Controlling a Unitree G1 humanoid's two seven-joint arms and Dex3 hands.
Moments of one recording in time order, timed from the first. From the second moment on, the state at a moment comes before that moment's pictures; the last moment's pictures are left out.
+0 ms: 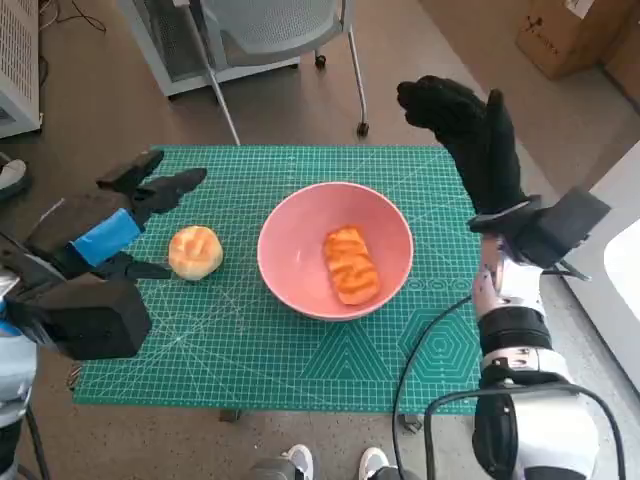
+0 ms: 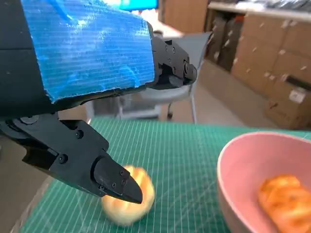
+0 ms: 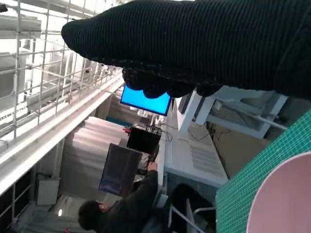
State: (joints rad) left arm -0.32 0.83 0.10 -0.19 0.39 0.06 -0.59; right arm -1.03 -0.15 -0.27 1.19 0.20 -0.78 0.64
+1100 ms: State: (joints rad) left arm -0.56 0.71 -0.22 0.37 0.52 0.09 -0.51; right arm -1.04 -0.19 -0.26 1.18 0.19 -0.78 0.65
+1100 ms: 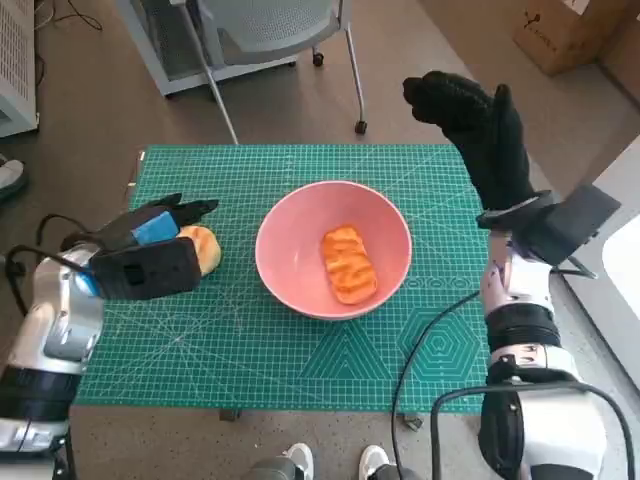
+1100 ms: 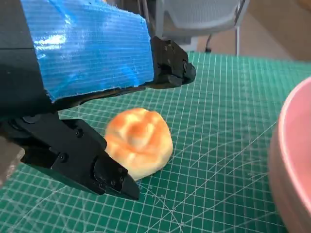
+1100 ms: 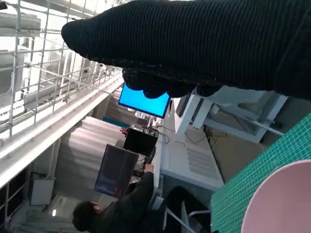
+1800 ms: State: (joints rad) left arm -0.73 0.61 -0.35 0.81 0.62 -0.01 -0.32; right arm -1.03 -0.21 -0.26 1.17 0.20 -0.78 0.67
